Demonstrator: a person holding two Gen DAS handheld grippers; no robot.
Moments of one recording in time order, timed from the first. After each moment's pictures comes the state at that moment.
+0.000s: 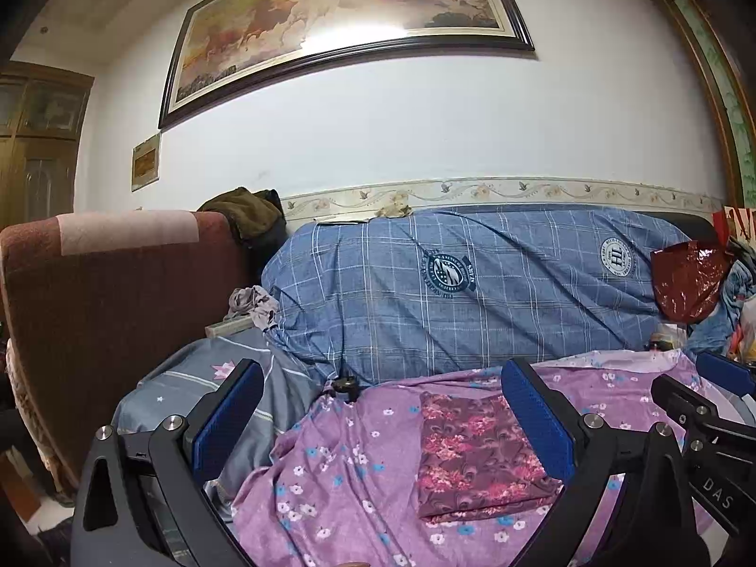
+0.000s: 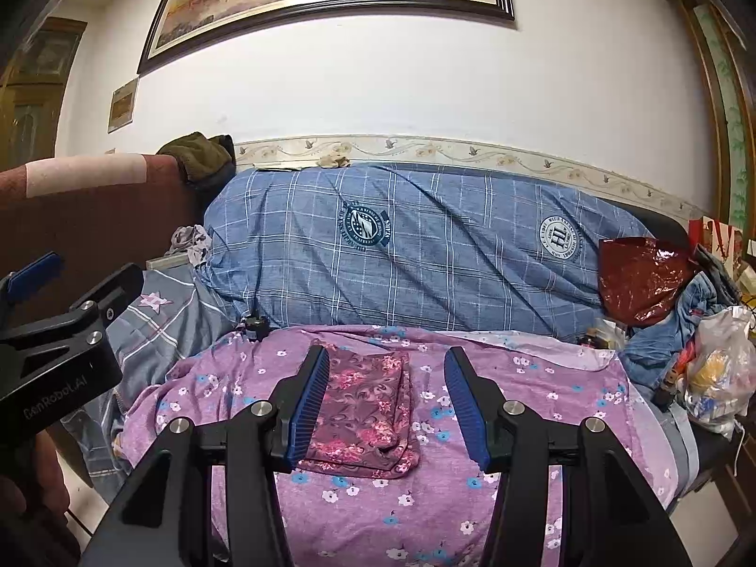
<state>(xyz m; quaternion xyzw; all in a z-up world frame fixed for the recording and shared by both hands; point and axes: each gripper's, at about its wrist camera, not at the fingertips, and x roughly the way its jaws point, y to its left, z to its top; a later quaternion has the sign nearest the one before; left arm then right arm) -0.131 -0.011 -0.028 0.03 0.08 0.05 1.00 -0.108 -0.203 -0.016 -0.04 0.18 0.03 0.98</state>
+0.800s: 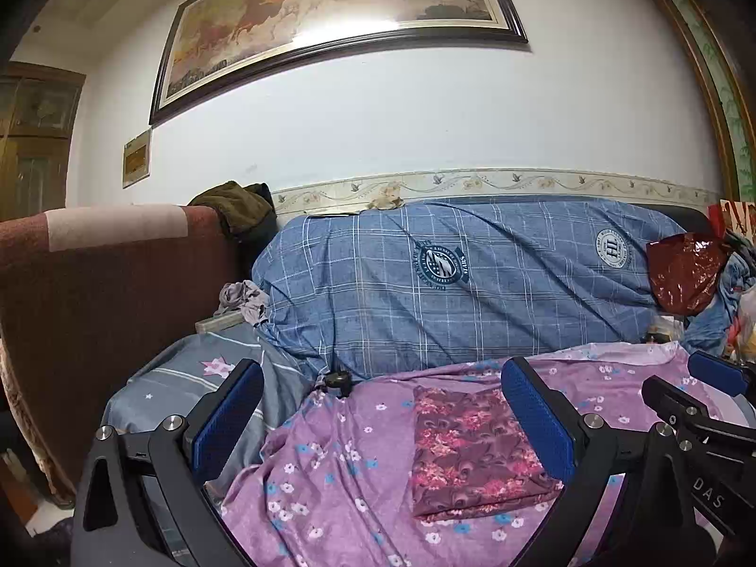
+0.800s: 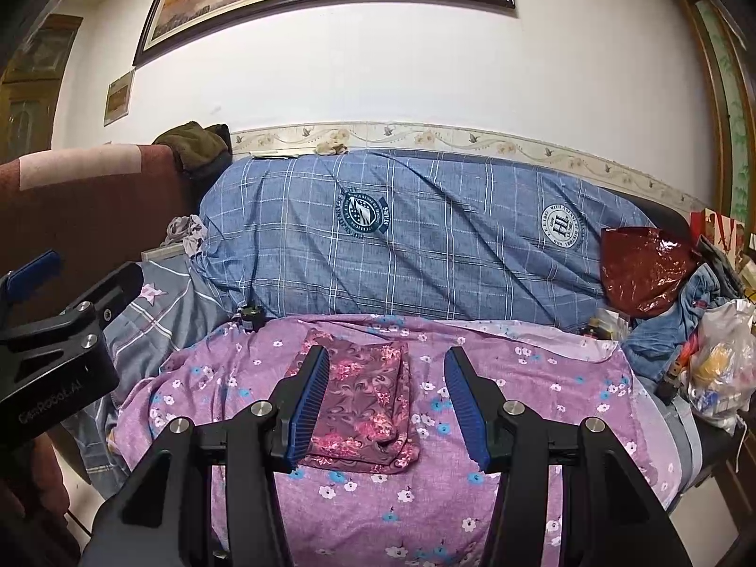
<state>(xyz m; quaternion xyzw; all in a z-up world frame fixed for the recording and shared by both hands) -0.118 -0.015 -0.035 0.03 0.08 0.05 0.99 -0.094 -0.204 -0.029 -0.04 0.20 0.02 0.98</state>
